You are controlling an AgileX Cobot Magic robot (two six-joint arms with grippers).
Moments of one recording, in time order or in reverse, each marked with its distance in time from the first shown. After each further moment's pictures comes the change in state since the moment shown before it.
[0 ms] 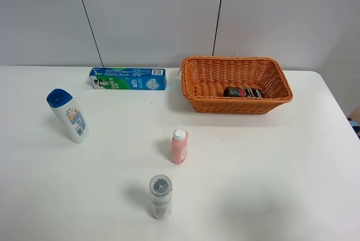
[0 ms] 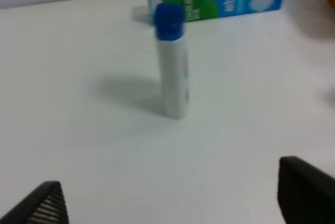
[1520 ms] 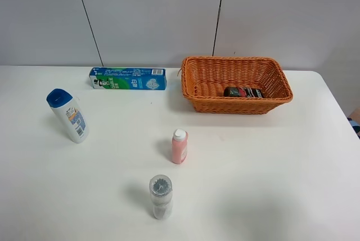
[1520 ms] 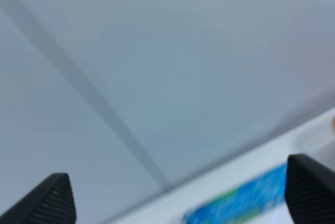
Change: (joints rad) left arm -0.191 1.346 -1.181 -0.002 -0.199 0.276; right arm 0.000 0.000 0.000 0.000 0.000 0.000
